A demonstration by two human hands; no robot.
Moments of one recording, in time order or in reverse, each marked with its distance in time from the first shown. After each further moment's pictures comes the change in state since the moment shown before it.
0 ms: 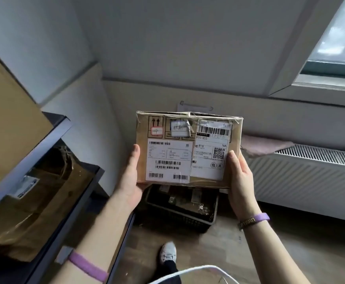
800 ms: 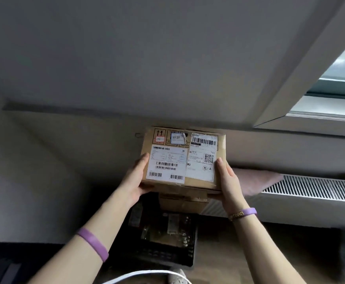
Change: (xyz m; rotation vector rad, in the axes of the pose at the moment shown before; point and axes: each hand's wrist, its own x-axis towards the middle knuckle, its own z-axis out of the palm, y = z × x) left_hand 0.339 0.019 0.187 0.093 -0.103 -0.332; right_hand 0.310 0.064 -0.086 -0.080 0.187 0.405
